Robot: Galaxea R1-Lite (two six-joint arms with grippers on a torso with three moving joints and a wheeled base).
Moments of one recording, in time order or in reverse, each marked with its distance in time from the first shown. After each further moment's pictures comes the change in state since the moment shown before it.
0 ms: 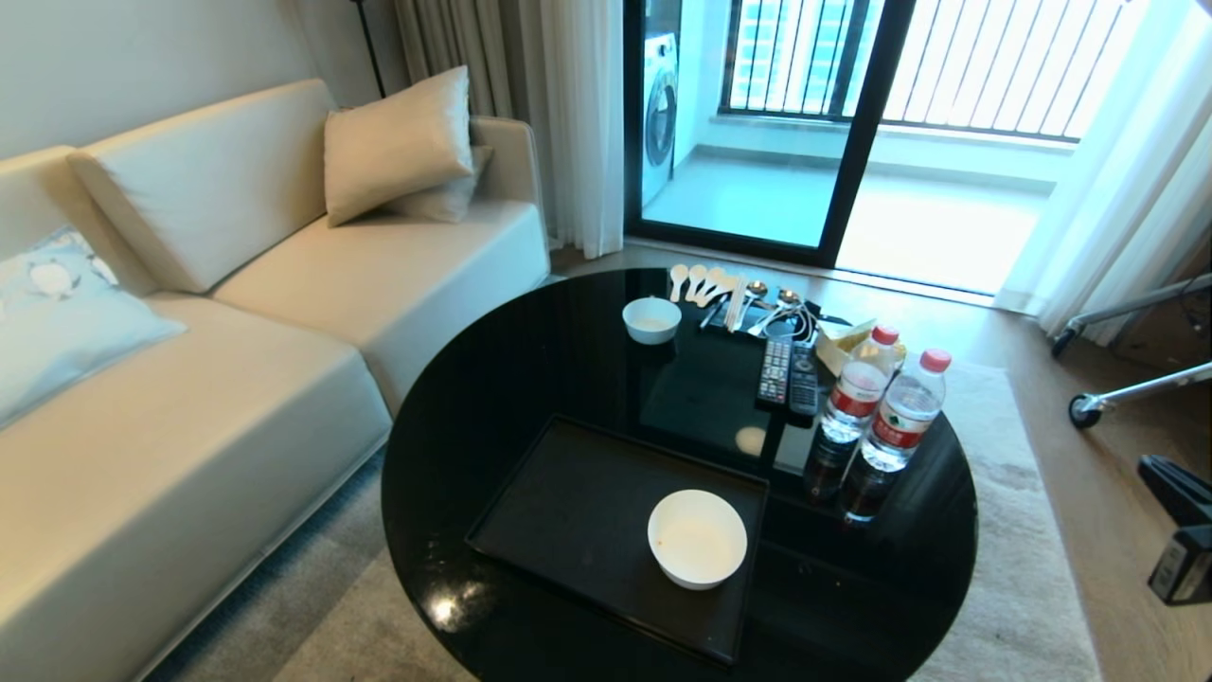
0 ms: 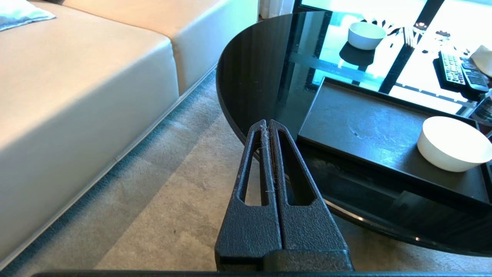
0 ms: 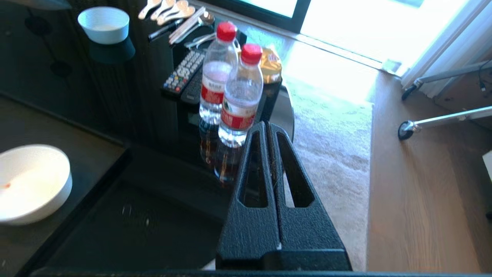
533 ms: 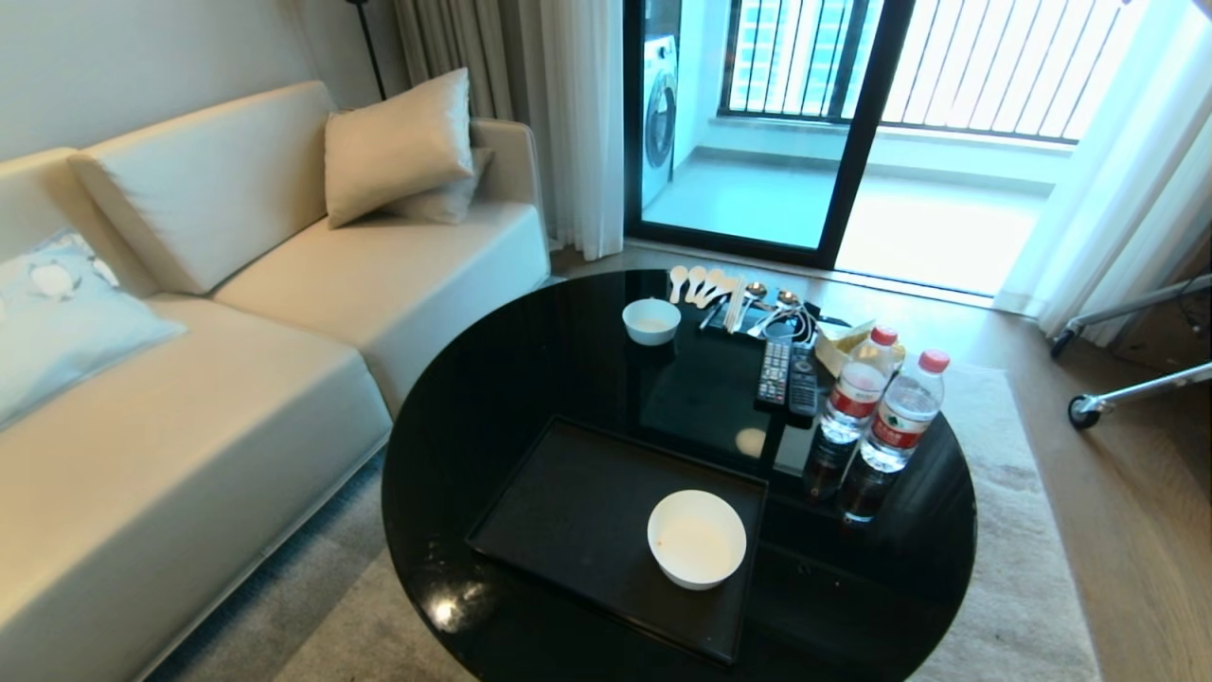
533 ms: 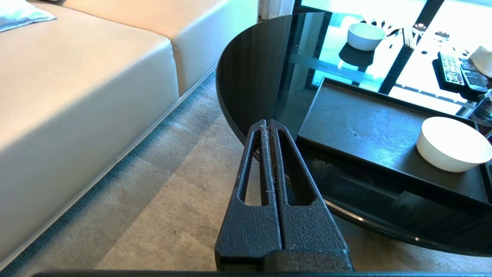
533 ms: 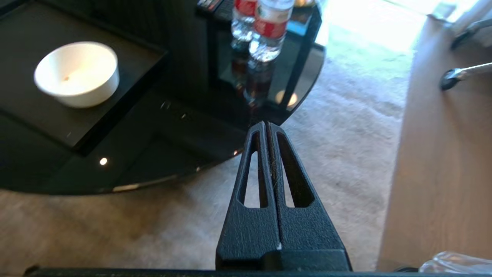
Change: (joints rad) left arm 0.000 0.000 0.000 0.000 0.000 0.000; right arm -0.003 -0.708 0.002 0.887 0.098 0.046
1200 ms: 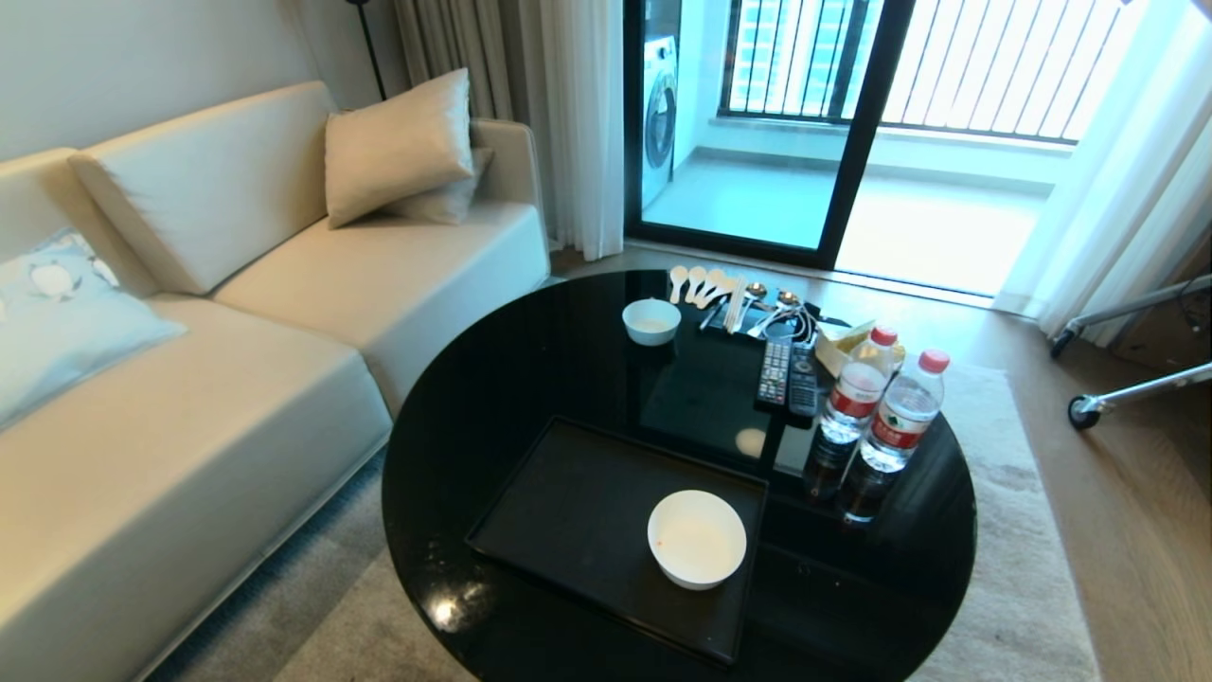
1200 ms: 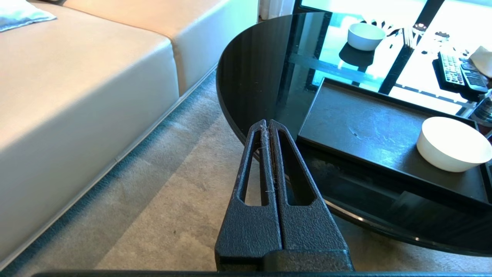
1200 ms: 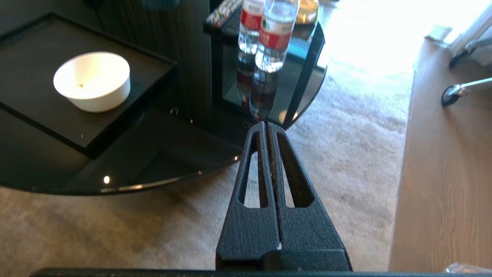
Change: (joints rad) left arm 0.000 0.000 0.000 0.000 0.000 0.000; right arm -0.086 -0.261 0.000 0.186 0.114 -0.010
